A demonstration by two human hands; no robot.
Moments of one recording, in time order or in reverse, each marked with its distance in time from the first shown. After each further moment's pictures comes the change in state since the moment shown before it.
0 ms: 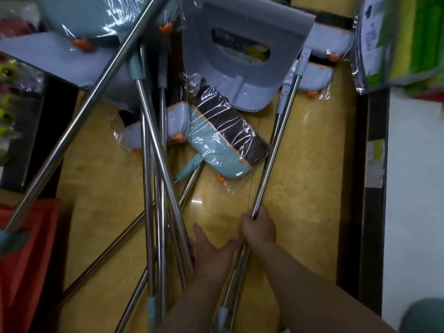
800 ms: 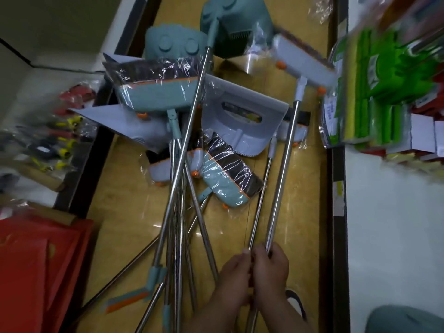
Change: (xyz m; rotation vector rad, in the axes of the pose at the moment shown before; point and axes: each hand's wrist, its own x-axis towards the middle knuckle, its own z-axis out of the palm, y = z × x) left_hand -0.117 0.050 -0.024 -0.156 -0.336 -0.005; right_hand -0.155 -0.054 -0.067 0.556 0.160 -0.046
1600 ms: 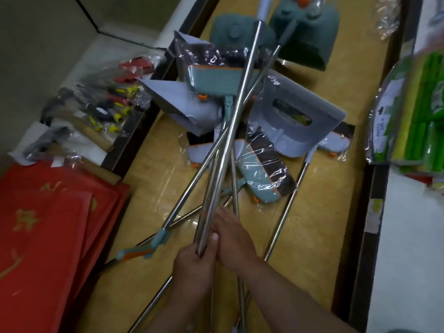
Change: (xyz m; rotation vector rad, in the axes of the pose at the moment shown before) left_hand -0.028 -0.031 -0.135 0.069 0.495 0.416; right_hand -0.036 0.011 0.110 -0.928 -0.794 -0.887
